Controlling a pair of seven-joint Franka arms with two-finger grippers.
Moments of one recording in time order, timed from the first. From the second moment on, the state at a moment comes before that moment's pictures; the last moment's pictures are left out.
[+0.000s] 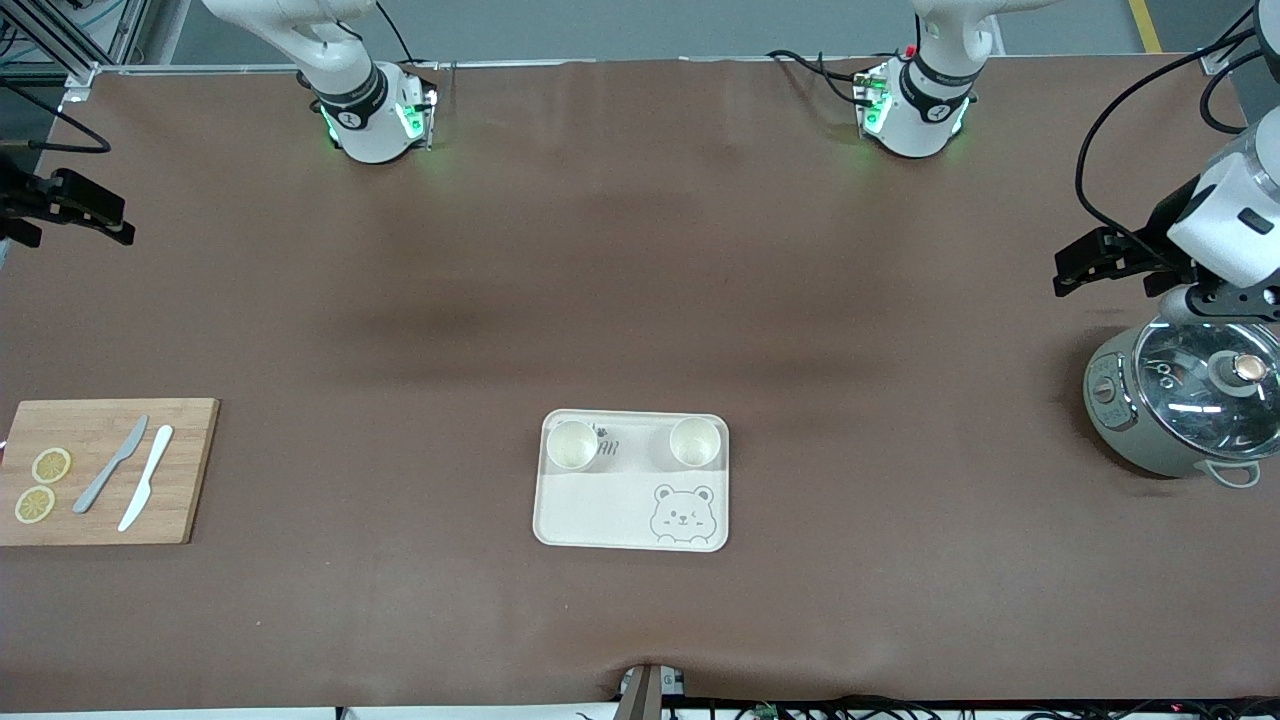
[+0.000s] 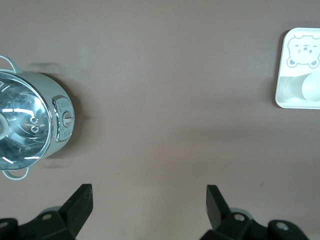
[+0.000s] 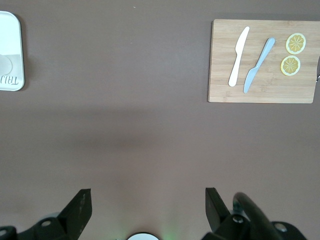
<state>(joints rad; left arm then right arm) 0.13 0.08 -0.24 -1.49 0.01 1.54 -0.10 0.04 -0.04 -0.10 -1.55 -0.03 1.44 -0.09</state>
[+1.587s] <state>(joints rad) 0.14 0.08 -0.23 -1.48 0.01 1.53 -0.07 0.04 -0.03 -0.10 -1.53 -0.03 1.45 -0.09</state>
